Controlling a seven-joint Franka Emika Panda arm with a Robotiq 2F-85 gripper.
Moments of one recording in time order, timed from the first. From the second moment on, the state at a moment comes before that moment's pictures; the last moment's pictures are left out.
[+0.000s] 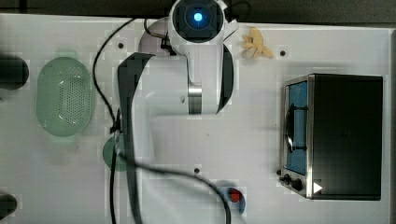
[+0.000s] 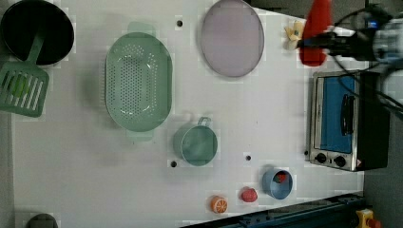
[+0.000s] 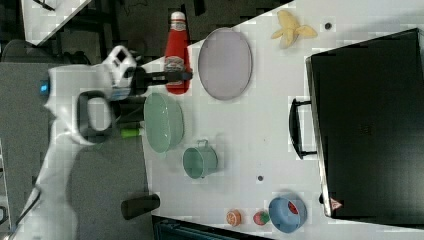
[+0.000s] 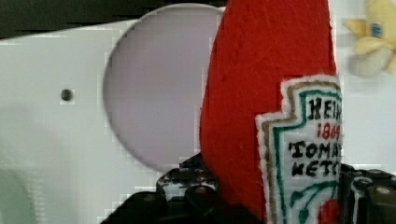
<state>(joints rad) -0.06 0.31 0.11 -1.73 -0.01 0.59 -0.57</state>
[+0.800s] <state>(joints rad) -0.09 -0.01 0.03 -2.20 -0.01 0.58 -0.46</state>
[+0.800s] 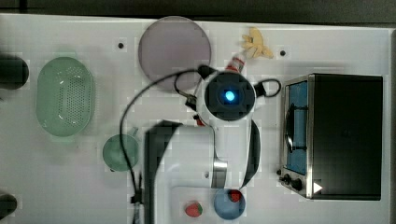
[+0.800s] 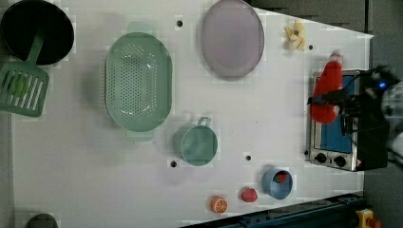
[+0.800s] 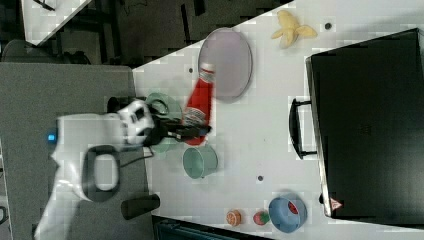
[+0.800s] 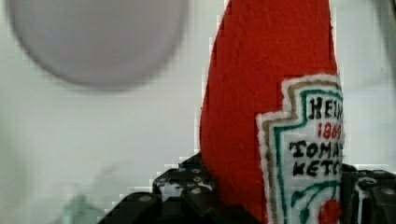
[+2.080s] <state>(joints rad) -0.09 0.07 0.04 -2.39 -0.01 0.90 -0.36</state>
